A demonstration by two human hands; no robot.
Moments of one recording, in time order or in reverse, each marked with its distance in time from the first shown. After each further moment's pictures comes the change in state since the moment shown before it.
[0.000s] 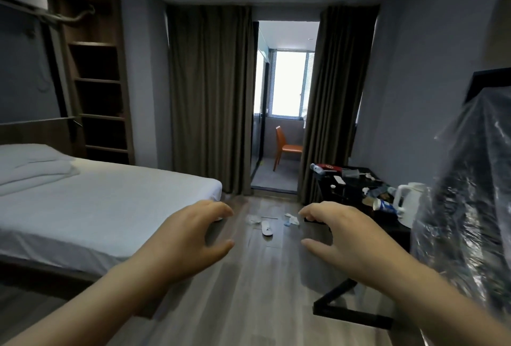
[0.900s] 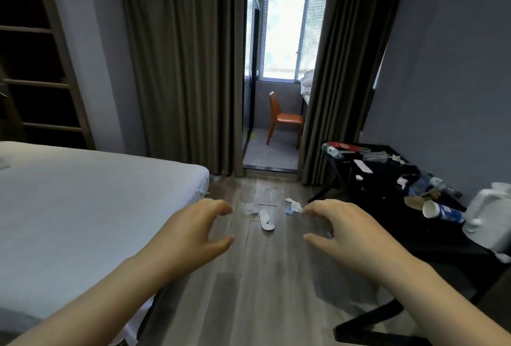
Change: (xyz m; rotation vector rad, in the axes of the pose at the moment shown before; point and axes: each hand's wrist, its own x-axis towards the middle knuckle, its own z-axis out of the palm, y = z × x) left_hand 0.377 -0.323 0.210 -0.107 -0.141 -0.028; right_hand 0.430 0.170 0.236 0.039 -0.139 0.173
